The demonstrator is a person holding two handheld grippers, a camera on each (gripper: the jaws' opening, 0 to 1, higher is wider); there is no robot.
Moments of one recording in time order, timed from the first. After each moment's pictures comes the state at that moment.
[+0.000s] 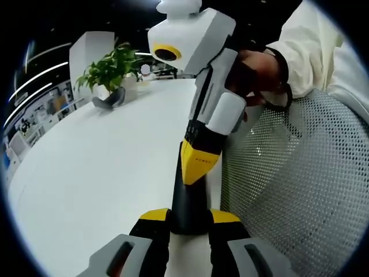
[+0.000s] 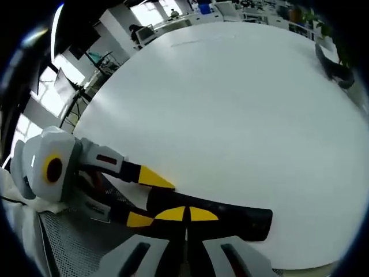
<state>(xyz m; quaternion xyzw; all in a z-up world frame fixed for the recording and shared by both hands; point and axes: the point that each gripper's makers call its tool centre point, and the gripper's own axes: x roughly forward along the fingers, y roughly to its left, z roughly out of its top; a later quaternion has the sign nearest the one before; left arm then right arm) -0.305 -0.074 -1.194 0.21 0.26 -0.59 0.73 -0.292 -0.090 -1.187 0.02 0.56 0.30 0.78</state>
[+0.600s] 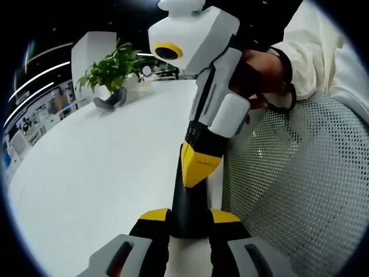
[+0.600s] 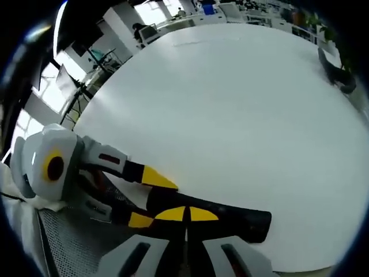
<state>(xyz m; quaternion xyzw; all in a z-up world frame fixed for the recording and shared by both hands) -0.303 -0.078 -1.194 0.20 0.26 -0.59 0.74 -0.287 -0.091 -1.184 -0.01 0.54 0.31 0.79</state>
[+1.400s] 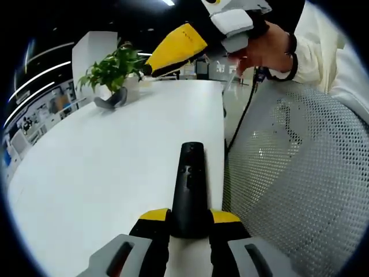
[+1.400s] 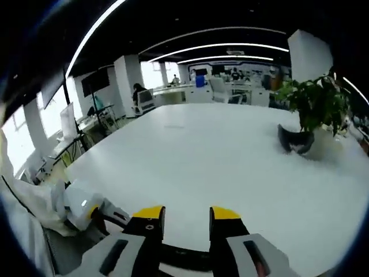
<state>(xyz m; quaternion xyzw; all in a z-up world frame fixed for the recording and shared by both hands) -0.302 -0.079 -1.194 0.20 0.26 -0.58 0.74 -0.239 -0.138 -1.064 0.01 0.28 0.23 0.93</state>
